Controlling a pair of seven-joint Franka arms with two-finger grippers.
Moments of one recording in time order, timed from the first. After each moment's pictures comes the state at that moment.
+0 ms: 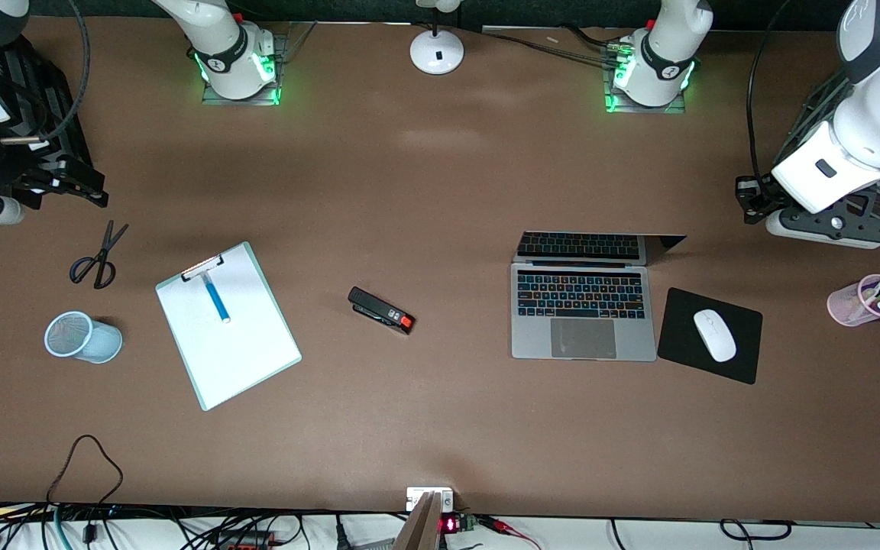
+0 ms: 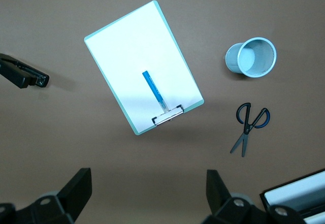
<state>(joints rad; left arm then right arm) -0.01 0.05 -0.11 -1.67 0.02 1.65 0.03 0.02 0.06 0.02 -1.58 -0.02 1.61 -0.02</state>
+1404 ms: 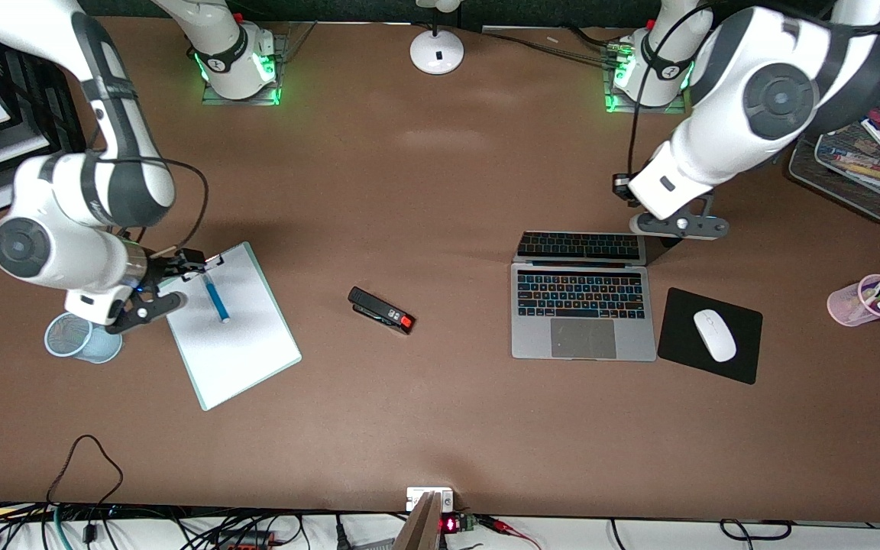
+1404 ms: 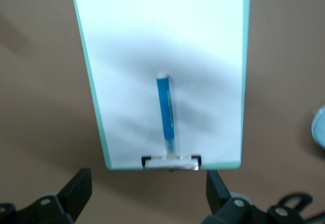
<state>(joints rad) -0.03 0.07 -0.33 -1.89 -0.08 1.76 -0.31 0.05 0.43 0.02 -1.75 -0.03 2.00 -0.38</state>
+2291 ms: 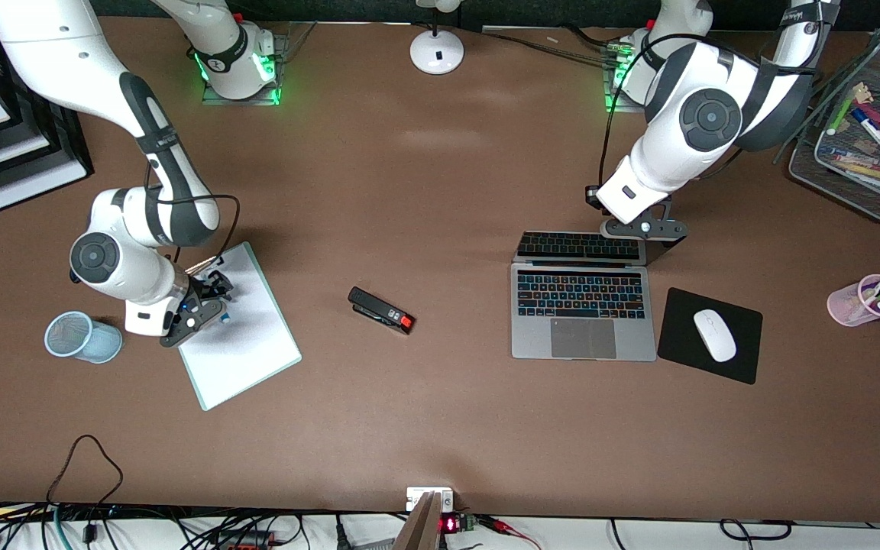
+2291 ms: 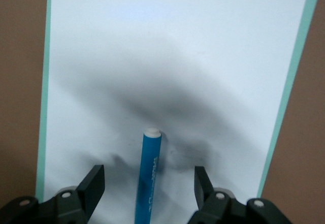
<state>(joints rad) -0.02 0.06 -0.37 -2.10 -0.08 2.02 -0.35 0.06 0.56 0.02 -1.88 -0.03 2.41 -0.60</state>
